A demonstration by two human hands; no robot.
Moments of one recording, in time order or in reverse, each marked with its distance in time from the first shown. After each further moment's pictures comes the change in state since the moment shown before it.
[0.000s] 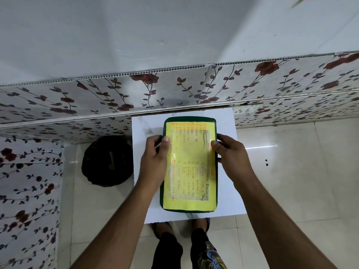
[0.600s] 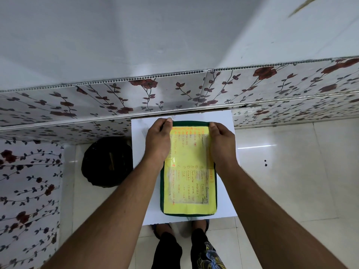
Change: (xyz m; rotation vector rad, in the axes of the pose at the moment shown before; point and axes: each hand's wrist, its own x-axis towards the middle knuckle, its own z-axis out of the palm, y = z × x) left_hand 0.052 0.032 0.018 -0.154 -0.004 -0.028; right_hand 0.033 -0.019 0.029 0.188 0.156 -0.018
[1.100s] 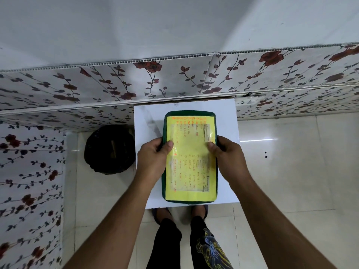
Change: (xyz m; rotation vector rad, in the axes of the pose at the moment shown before) left_hand -0.060 -0.043 -0.034 0.111 -0.008 -0.033; right_hand -0.049 0.025 -0.039 -0.220 -0.211 0.037
